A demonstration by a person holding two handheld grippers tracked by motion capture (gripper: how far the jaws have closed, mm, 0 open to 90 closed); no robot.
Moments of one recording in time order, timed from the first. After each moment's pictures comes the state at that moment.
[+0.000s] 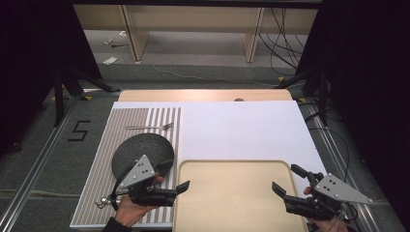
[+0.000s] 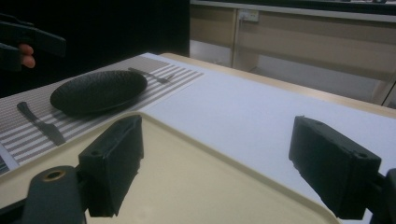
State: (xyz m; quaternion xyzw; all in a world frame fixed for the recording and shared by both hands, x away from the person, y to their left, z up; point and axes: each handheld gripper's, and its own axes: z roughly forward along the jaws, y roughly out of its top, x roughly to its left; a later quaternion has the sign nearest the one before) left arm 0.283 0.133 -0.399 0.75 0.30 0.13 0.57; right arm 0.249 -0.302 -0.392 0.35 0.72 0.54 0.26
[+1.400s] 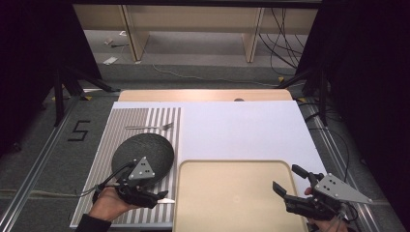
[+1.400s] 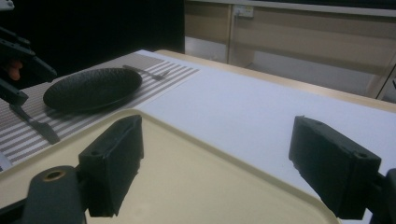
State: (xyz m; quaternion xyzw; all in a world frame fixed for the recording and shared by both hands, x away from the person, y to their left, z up) left arm 0.299 0.163 -0.411 0.89 0.30 0.12 0.33; right arm 0.249 -0.303 -0.393 0.36 0.72 0.53 0.26
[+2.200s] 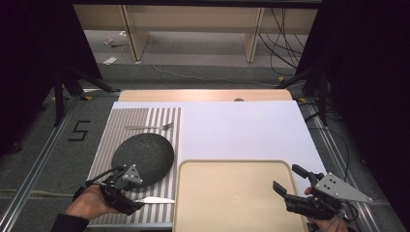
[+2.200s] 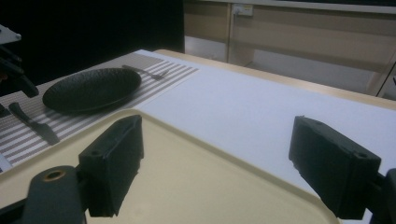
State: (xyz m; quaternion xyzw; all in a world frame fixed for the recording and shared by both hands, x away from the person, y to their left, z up) left arm 0.304 0.202 -0.427 0.94 0.29 0.06 0.18; right arm 0.251 -0.304 -0.394 0.36 0.72 0.53 0.26
